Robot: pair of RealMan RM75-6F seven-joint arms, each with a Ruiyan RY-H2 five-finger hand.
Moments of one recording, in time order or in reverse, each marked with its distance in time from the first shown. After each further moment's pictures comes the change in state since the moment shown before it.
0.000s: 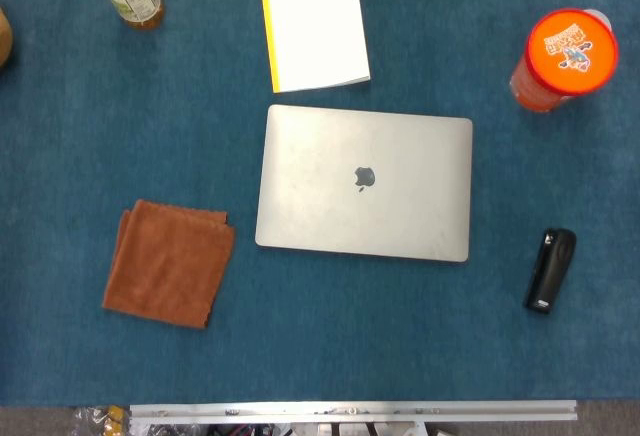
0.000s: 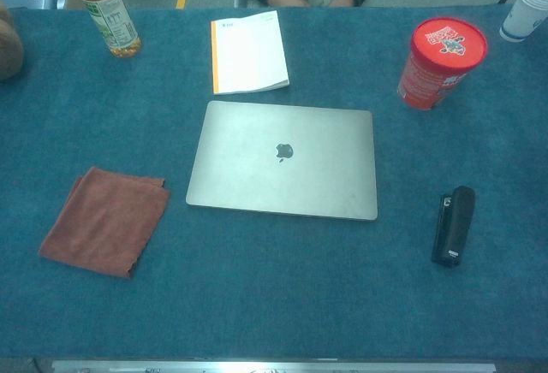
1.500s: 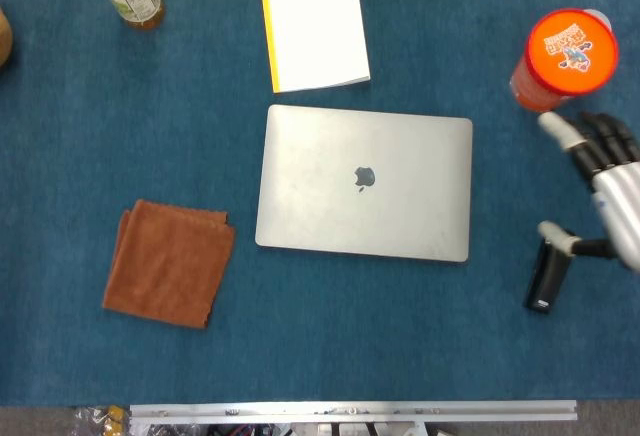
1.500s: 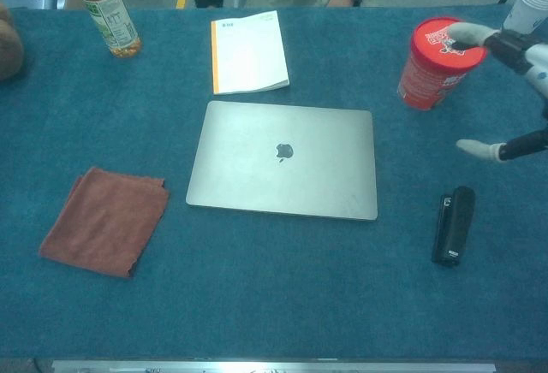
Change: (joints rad) left arm -0.001 0.000 0.002 -0.026 0.016 0.005 0.019; right arm 0.158 -0.119 0.007 -0.027 0.007 -0.233 -0.111
